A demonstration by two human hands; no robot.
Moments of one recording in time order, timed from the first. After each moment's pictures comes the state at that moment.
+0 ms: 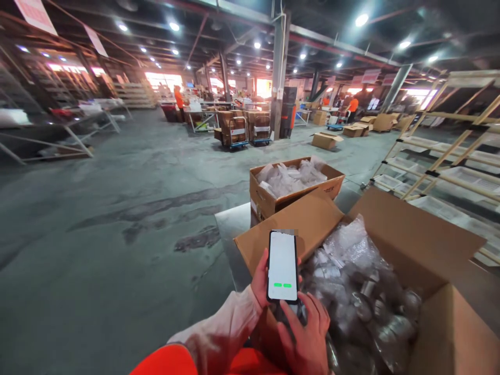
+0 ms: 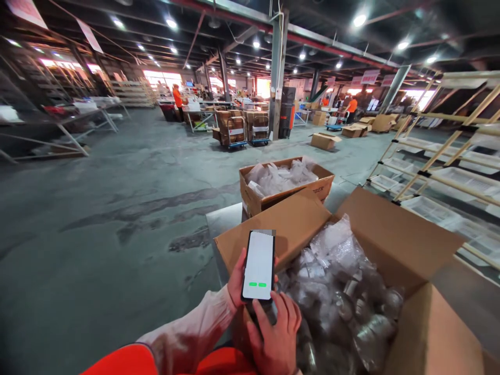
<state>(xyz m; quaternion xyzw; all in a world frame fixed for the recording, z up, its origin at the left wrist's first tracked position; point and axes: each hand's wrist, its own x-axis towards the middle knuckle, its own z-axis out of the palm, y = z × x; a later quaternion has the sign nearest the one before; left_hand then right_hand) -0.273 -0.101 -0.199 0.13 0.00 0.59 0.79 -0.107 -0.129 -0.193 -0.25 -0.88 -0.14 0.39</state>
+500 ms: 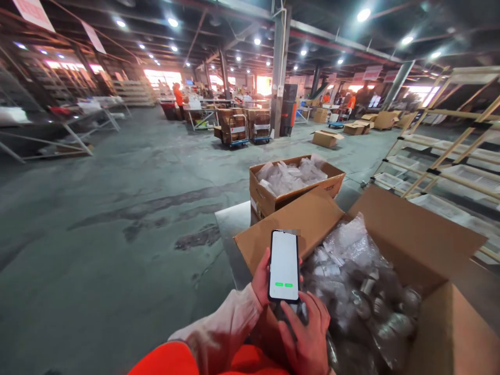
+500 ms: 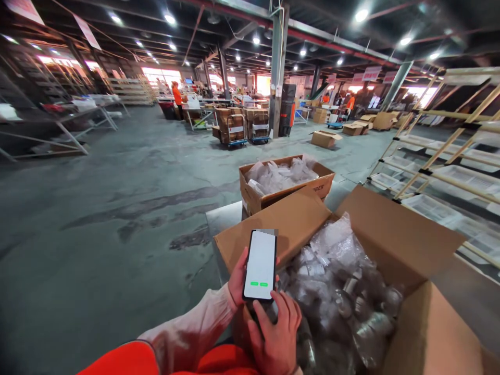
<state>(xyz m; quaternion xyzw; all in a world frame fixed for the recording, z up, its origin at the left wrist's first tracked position) -0.270 -0.103 -0.196 0.13 0.00 0.60 0.79 -0.106 -0.132 -0.190 -0.24 -0.87 -0.11 0.41</state>
